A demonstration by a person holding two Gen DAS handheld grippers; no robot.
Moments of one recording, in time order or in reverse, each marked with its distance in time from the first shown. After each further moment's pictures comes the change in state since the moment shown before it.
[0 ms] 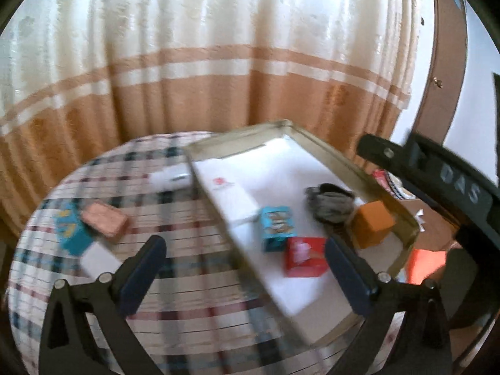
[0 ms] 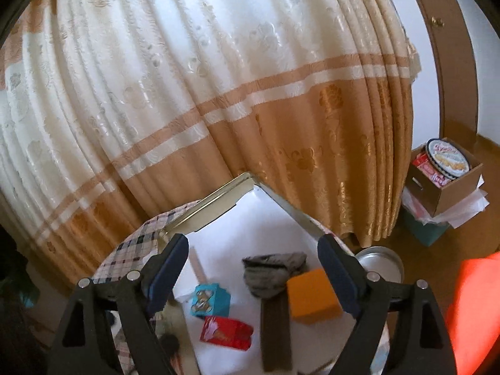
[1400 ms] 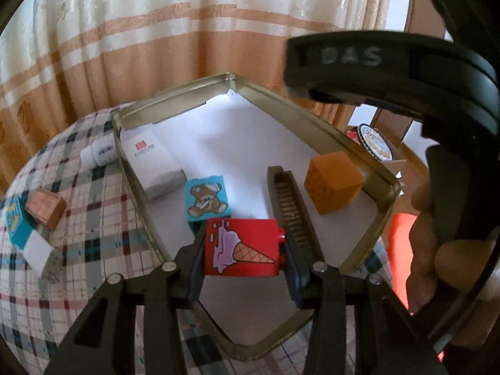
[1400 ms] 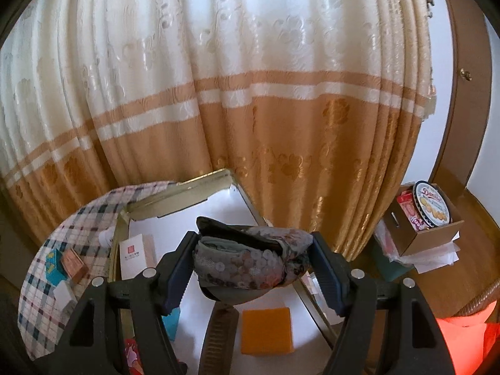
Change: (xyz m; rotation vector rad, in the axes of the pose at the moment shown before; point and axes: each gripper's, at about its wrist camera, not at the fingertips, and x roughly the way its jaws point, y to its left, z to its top) left arm 0.039 -0.065 -0.016 0.101 0.161 -0.134; right arm 0.037 -0.004 0.029 -0.256 0.096 -0.102
